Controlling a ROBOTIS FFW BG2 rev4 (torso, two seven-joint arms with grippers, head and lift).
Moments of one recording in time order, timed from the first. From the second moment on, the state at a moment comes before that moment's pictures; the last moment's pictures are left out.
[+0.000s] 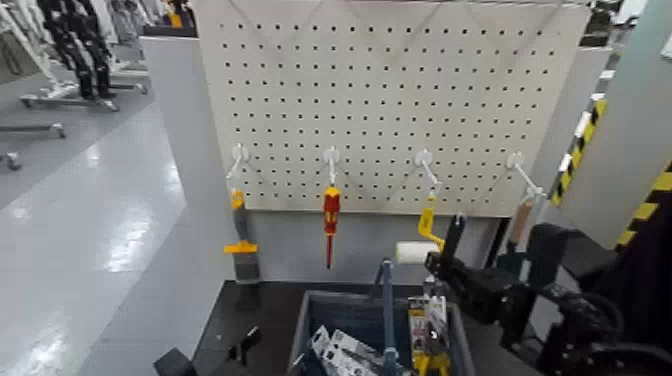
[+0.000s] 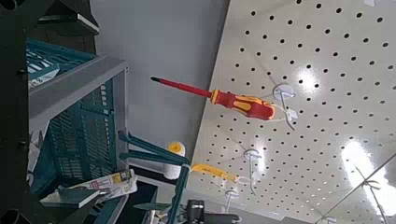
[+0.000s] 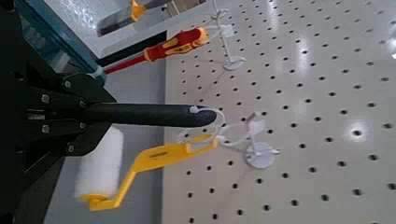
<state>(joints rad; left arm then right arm) 0.15 0.13 -0.17 -1.42 0.37 -0.26 -0.58 0.01 -0.10 -0.08 -1.87 -0.27 0.60 0.56</state>
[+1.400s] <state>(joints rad) 0.15 0.14 -0.17 -1.42 0.37 -0.25 -0.58 0.04 -0.09 -0.07 -1.74 -0.30 0.63 0.61</state>
